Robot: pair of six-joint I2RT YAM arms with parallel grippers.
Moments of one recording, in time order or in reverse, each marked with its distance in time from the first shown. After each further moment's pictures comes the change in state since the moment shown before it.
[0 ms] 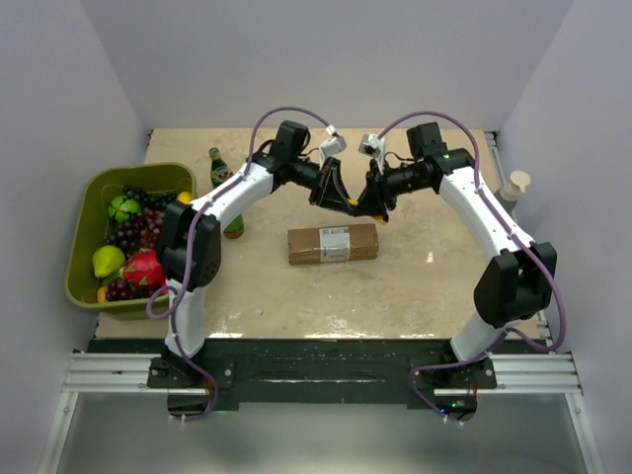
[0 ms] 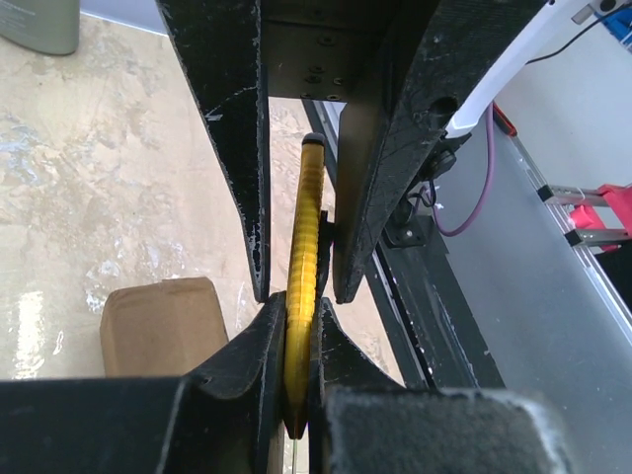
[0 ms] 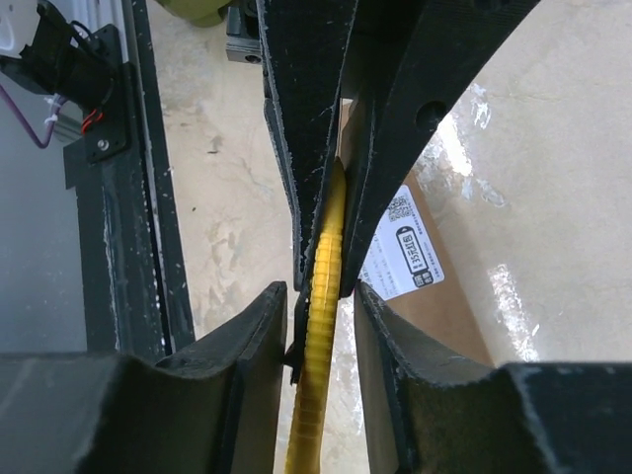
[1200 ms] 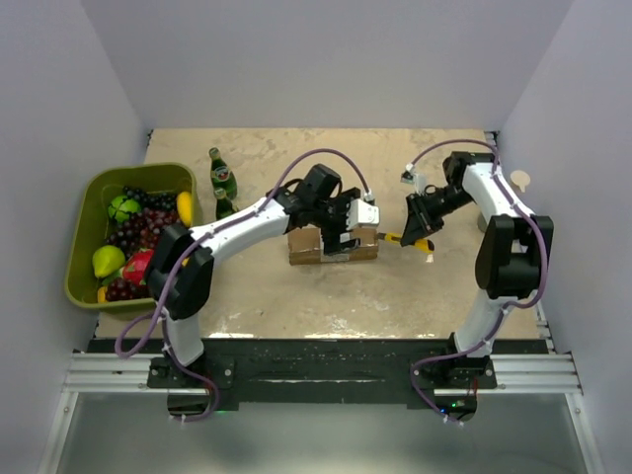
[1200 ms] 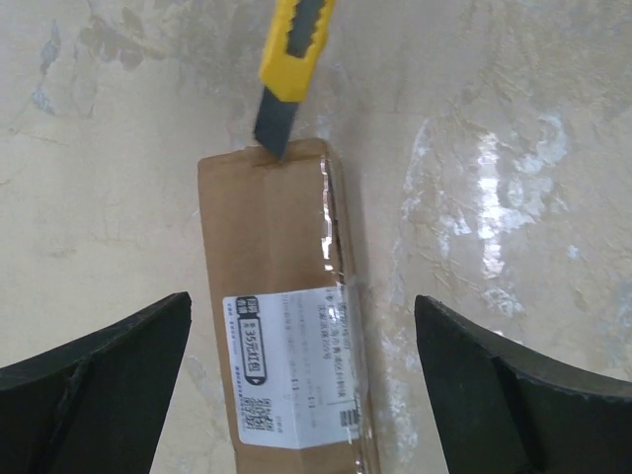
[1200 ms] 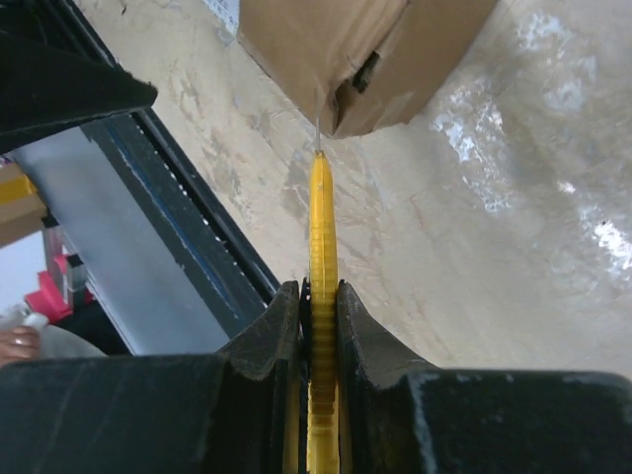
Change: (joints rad) left arm -0.250 -0.227 -0.295 -0.085 -0.901 0.552; right arm -0.280 0.191 -0.037 -0.442 0.224 -0.036
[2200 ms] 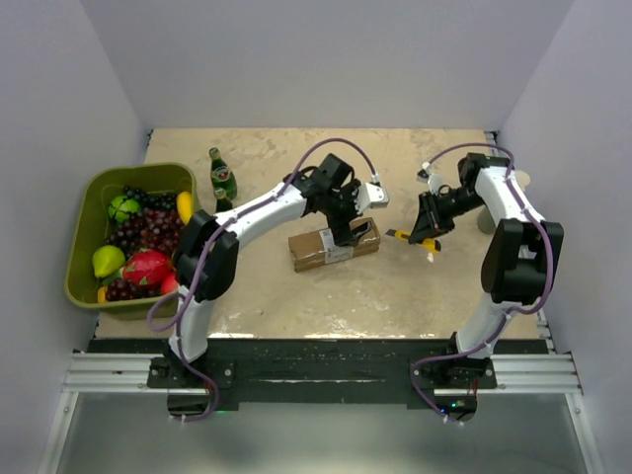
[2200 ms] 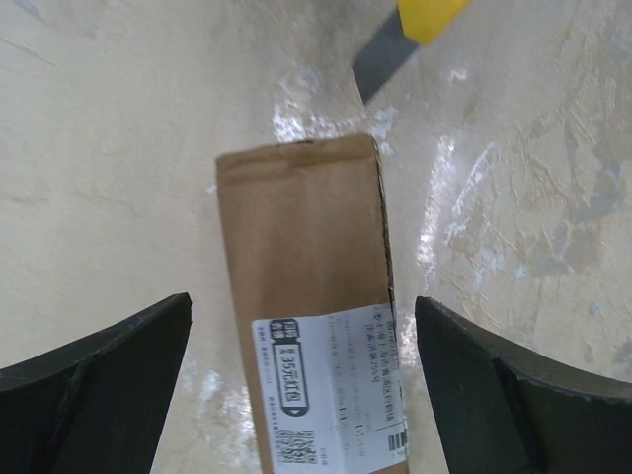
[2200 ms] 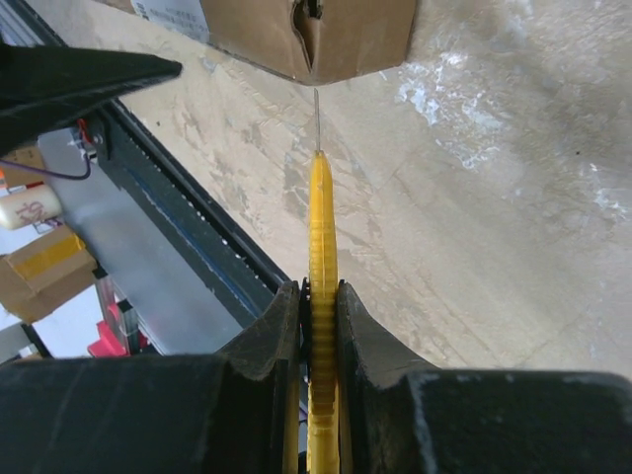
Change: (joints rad) left arm 0.017 0.215 0.294 -0.151 -0.071 -0.192; right arm -0.082 -0.041 -0.053 0.039 0.007 0.142
